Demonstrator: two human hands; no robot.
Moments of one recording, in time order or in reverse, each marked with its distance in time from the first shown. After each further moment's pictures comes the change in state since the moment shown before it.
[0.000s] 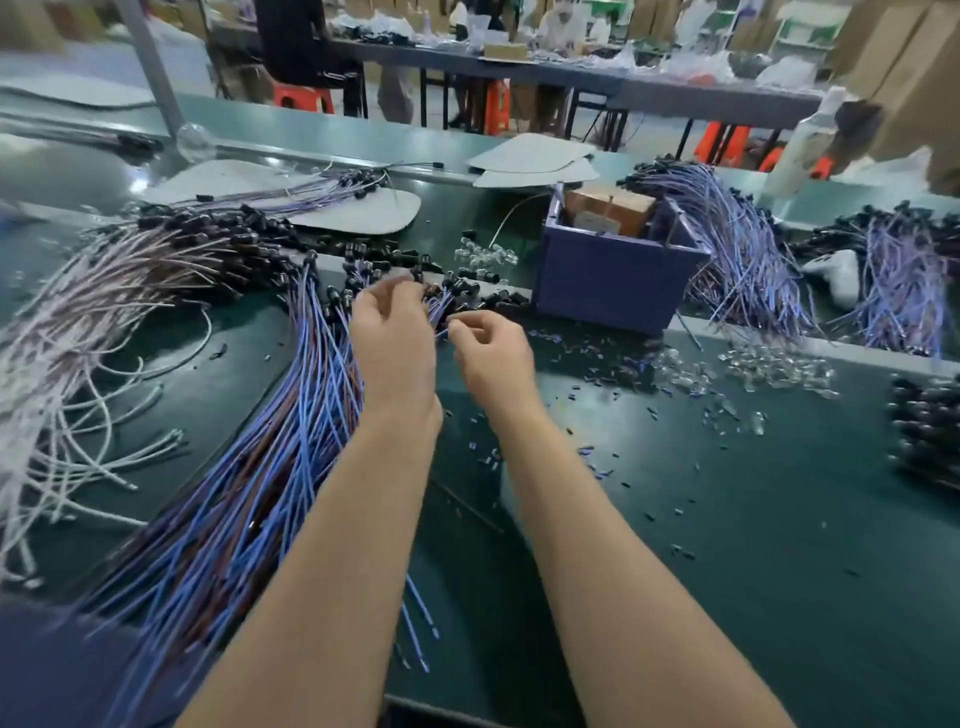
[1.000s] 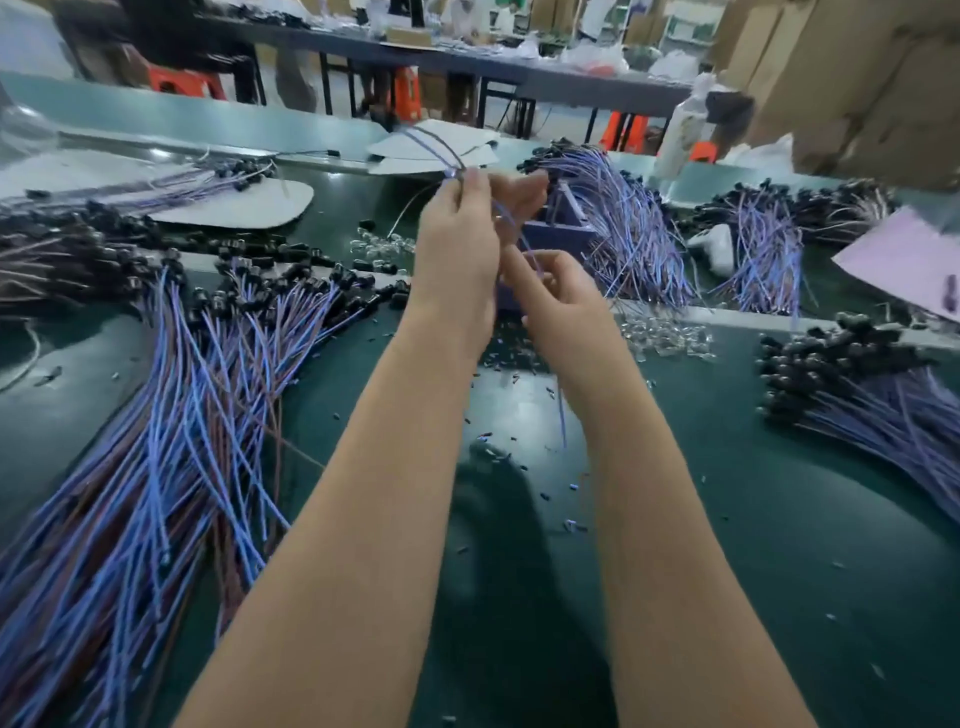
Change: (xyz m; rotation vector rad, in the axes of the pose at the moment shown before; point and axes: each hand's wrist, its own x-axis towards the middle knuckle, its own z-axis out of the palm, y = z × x) left_hand -0.050 0.017 0.117 -0.273 -0.627 -0.141; right_hand -0.026 -0.020 -0.141 0.044 0.106 -0.073
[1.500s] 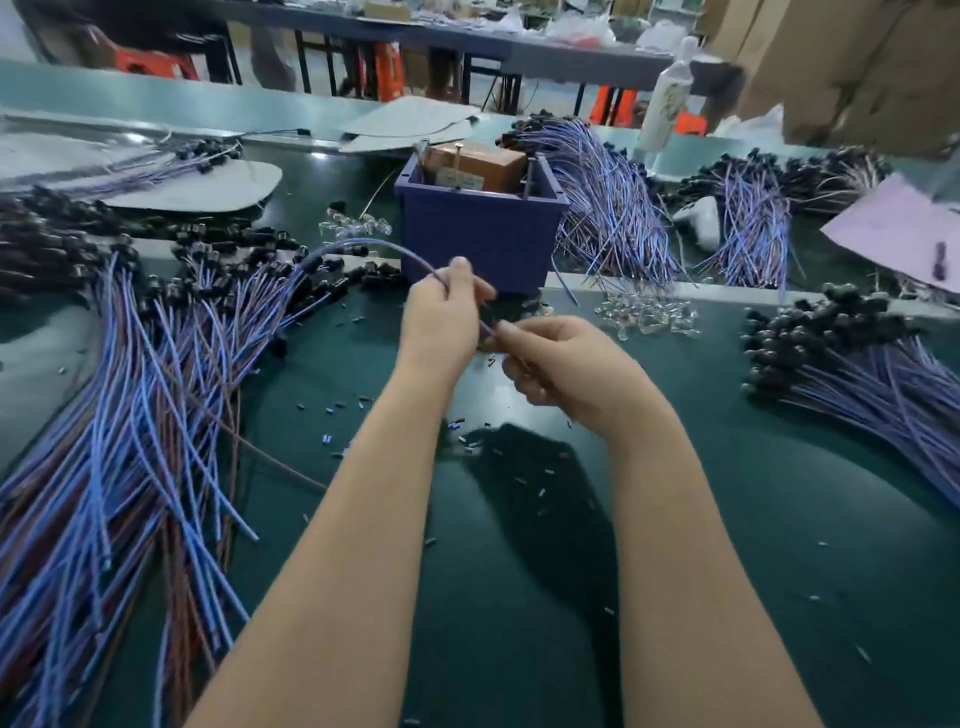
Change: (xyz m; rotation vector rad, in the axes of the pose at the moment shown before) left_hand -0.003 -0.069 -0.035 0.637 0.123 -0.030; right_hand 0.000 0.050 -0.035 0.075 -0.330 0.251
